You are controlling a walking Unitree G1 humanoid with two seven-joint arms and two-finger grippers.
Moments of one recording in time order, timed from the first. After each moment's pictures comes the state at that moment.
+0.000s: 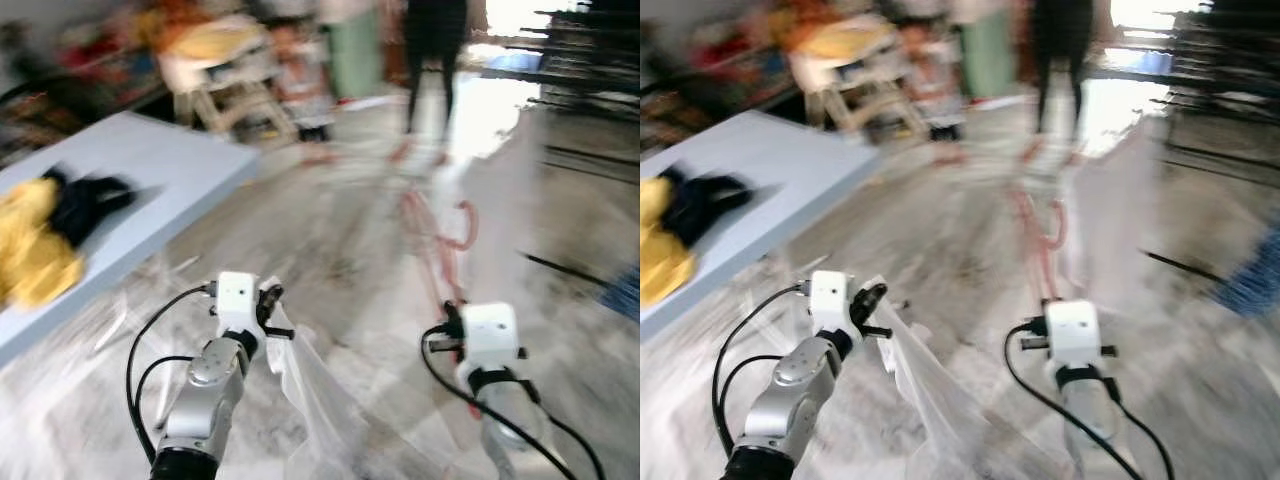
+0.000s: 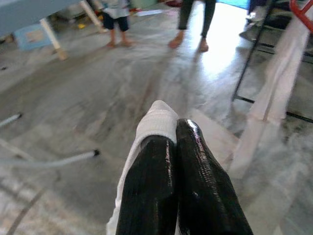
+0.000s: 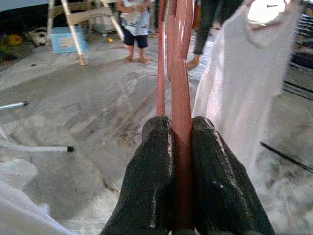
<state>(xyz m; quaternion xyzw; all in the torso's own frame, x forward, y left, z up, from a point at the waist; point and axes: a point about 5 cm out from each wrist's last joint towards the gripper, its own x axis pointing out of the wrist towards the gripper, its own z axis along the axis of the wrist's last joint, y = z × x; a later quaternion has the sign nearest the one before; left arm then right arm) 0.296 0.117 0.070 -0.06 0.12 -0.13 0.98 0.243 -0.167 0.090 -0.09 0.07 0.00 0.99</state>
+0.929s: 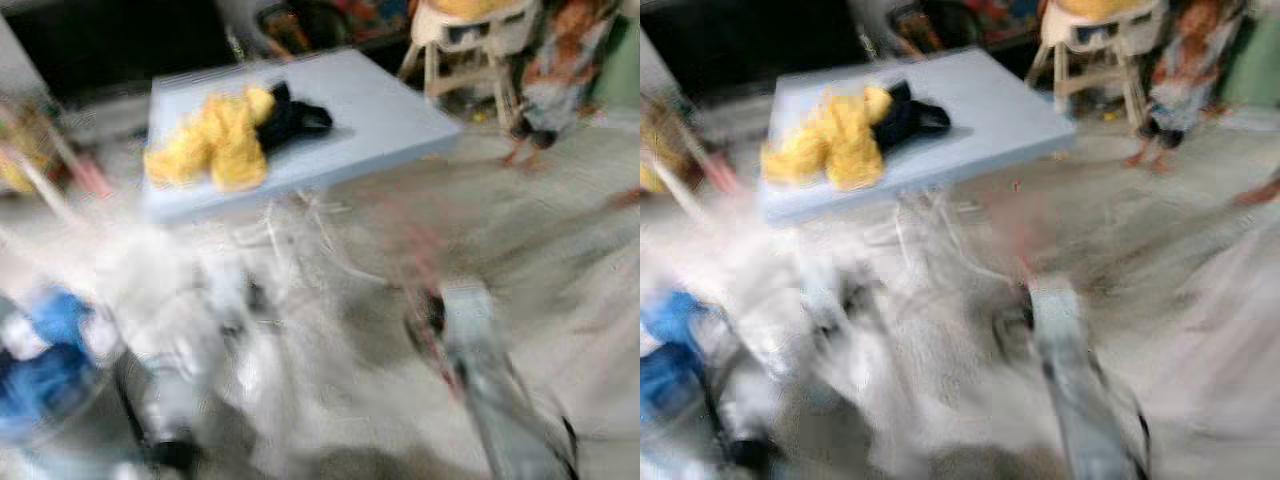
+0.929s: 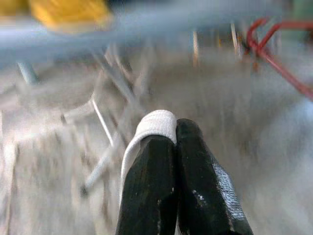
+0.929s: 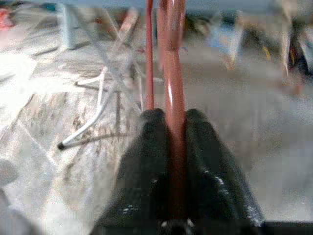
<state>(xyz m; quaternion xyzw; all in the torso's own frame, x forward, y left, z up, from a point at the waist) 0.324 0.148 0.102 -0.03 0.06 -0.11 0.99 0.289 -0.152 0.095 -0.08 0.07 0.09 0.99</state>
